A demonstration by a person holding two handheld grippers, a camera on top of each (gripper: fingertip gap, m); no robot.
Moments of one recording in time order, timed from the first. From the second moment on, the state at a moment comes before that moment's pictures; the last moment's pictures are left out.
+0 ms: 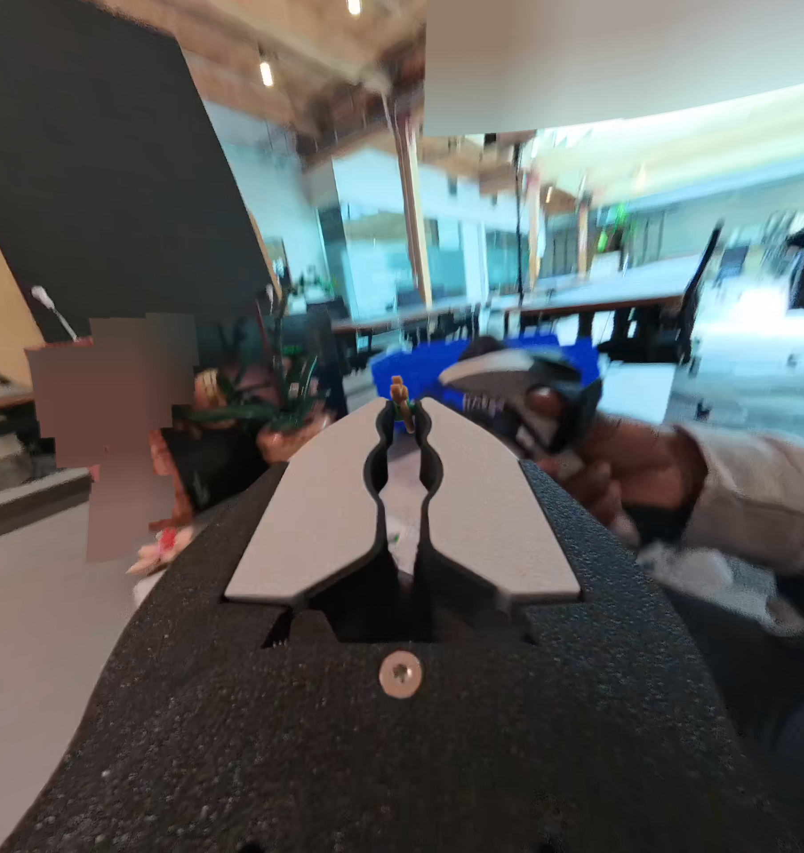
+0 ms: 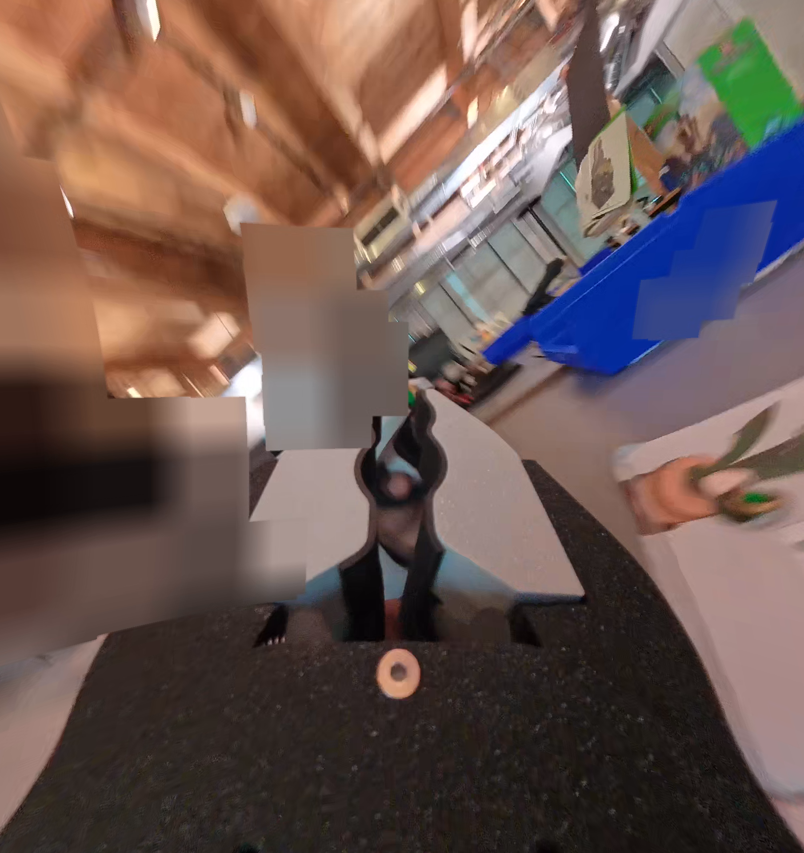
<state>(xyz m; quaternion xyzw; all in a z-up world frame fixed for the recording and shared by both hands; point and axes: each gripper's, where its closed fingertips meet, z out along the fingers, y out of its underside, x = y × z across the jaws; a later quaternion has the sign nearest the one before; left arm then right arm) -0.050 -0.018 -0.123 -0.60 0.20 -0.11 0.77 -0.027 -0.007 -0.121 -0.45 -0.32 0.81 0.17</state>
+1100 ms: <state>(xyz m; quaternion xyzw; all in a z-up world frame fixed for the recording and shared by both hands) -0.005 -0.040 -0.131 -0.61 0.45 -0.01 0.66 0.000 -0.056 -0.106 -0.25 -0.62 0.67 0.33</state>
